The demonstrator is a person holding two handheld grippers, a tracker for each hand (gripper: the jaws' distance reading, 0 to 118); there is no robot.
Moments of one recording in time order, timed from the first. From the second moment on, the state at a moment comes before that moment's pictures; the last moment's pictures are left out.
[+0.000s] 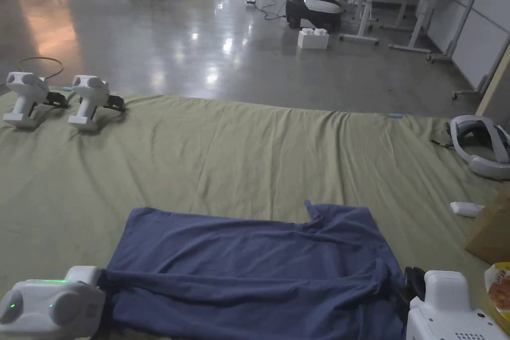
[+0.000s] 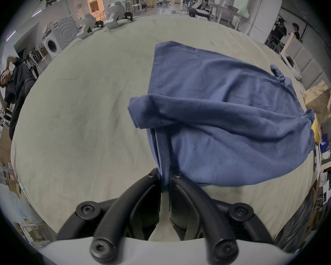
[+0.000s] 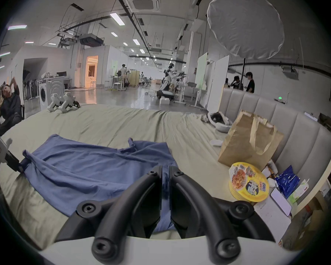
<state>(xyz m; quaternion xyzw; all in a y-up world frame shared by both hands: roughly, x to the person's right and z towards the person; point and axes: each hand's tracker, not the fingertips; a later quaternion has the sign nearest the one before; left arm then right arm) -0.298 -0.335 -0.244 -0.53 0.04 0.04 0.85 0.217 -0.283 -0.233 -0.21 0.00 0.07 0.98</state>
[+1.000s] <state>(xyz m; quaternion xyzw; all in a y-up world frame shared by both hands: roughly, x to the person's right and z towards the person) -0.301 -0.338 -0.230 -0.49 0.06 0.02 0.87 0.241 -0.378 -0.321 -0.53 0.07 0.05 0.85</state>
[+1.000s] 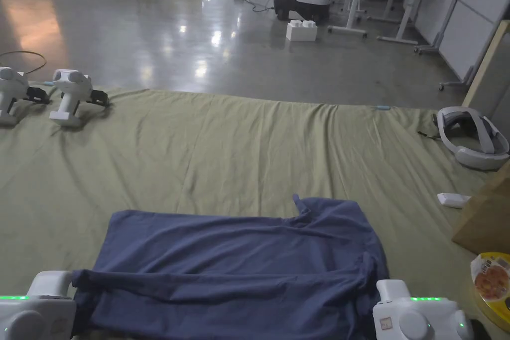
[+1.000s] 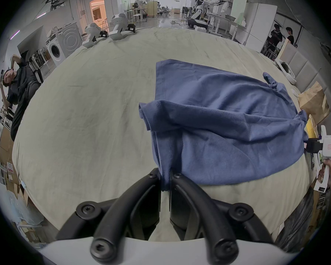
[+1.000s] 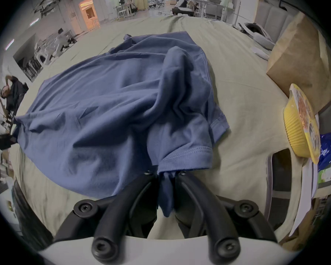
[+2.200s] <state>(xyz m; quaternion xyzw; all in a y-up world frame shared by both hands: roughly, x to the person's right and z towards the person) -0.300 -0.345 -0.129 -0.54 0.03 0.06 0.84 0.244 -0.363 -0.192 -0.54 0.04 0.13 0.83</state>
